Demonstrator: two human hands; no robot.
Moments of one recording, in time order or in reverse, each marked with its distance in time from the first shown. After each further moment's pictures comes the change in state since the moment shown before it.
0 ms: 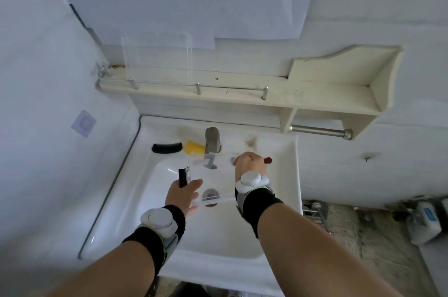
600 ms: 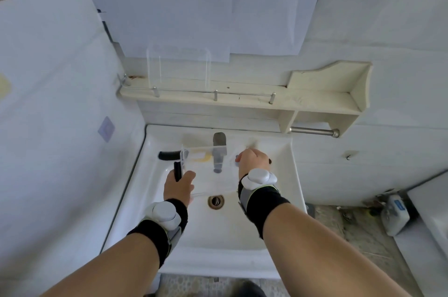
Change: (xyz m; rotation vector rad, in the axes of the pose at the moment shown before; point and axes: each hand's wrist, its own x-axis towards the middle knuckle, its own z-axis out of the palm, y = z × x) left_hand -0.017 0.024 -0.061 -0.035 -0.035 0.210; right_hand -0.094 -0.037 0.012 0.115 0.109 0.013
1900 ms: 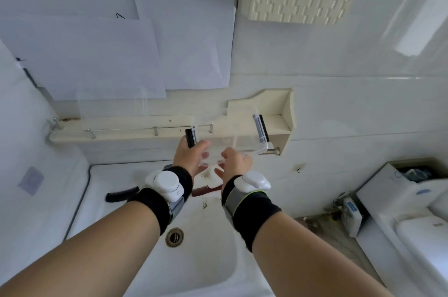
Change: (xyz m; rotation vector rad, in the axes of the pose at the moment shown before) left_hand -0.035 0.112 0.167 0.034 -0.372 0.281; right_hand 0.015 -0.055 -0.087 0.644 0.067 0.065
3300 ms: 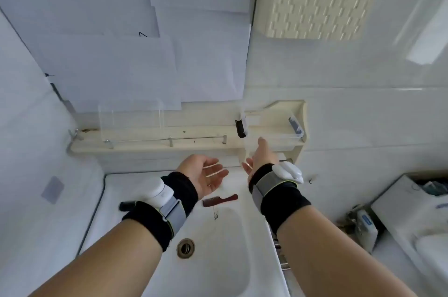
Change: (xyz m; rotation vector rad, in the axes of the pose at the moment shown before) left_hand -0.024 0.034 -0.020 -0.339 -0.079 -0.463; right_hand 0.040 -0.038 0.007 -0.028 0.125 0.060
